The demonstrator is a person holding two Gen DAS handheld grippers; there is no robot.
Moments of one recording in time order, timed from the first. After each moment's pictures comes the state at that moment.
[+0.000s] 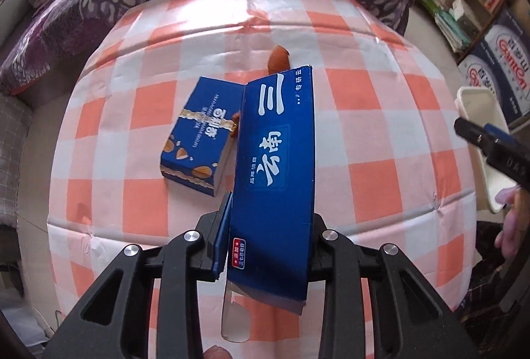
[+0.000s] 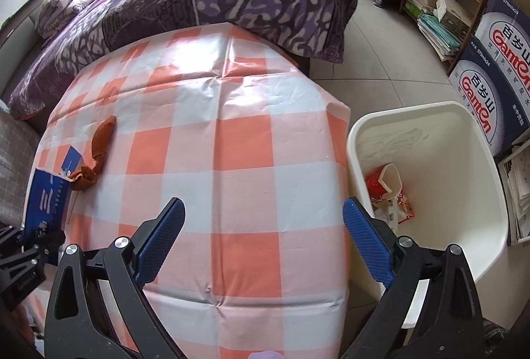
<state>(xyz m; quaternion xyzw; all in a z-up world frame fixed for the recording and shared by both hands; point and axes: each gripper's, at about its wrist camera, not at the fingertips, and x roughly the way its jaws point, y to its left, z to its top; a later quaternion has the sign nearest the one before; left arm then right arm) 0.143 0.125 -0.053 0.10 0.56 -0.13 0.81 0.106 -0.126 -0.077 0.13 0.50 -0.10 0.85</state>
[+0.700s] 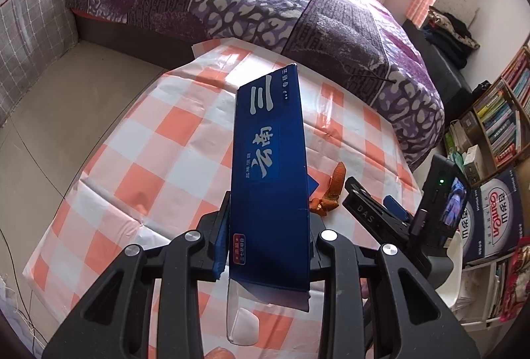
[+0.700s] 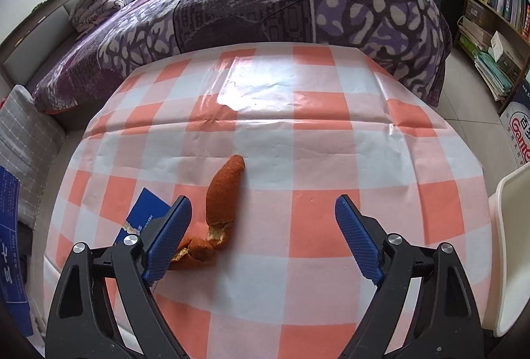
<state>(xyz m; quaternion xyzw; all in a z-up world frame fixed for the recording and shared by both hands) 0.156 0.235 0.026 -0.12 0.49 -0.04 0.86 0.210 0.014 -0.083 0.11 0.46 -0.05 0.88</state>
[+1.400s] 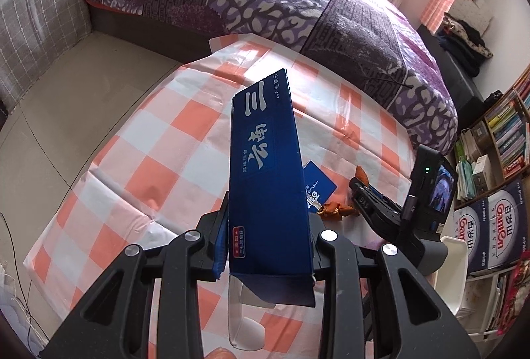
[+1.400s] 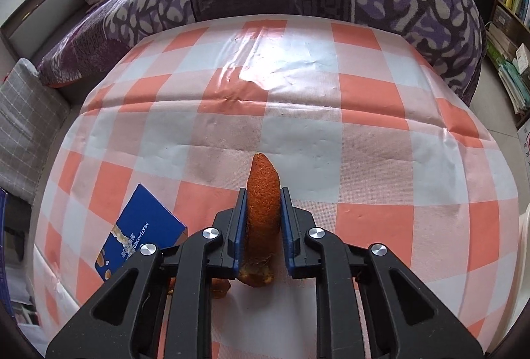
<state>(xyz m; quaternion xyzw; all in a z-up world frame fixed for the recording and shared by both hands) 0.157 0.245 0.014 -0.13 0.50 0.00 0.86 0.240 0.027 -0.108 0.11 0.50 0.00 0.86</state>
